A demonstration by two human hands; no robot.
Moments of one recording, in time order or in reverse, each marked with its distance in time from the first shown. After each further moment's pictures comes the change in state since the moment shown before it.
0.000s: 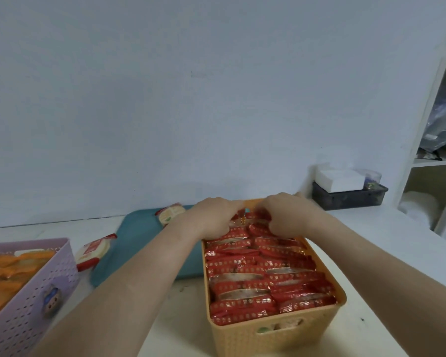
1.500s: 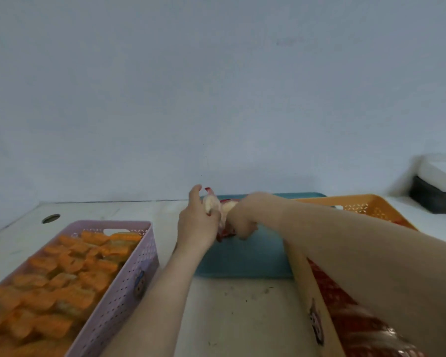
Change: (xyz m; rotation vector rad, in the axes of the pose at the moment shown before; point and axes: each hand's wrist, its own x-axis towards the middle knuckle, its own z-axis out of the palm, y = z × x) left_hand -0.066 -0.148 0.073 -0.624 0.788 -0.697; right_hand 0.146 -0.196 0.041 -0.382 -0.560 -0.327
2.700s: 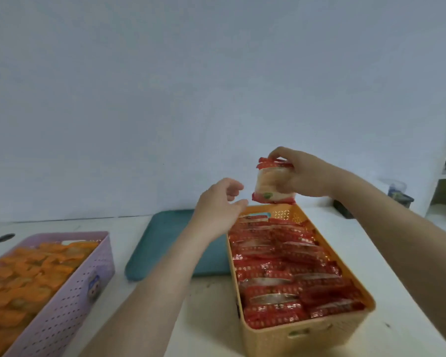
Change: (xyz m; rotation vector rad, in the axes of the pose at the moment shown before) left_hand -0.065 0.148 0.002 -0.196 -0.317 0.300; right_hand -0.210 0.133 0.052 0.818 0.817 0.183
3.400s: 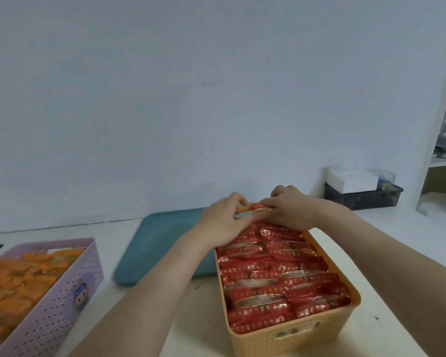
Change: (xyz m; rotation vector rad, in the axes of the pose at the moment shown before) left_hand 0.012 -0.011 0.035 0.347 -0.326 0.080; right_hand 0.001 0.068 0.056 -0.484 -0.331 0.032
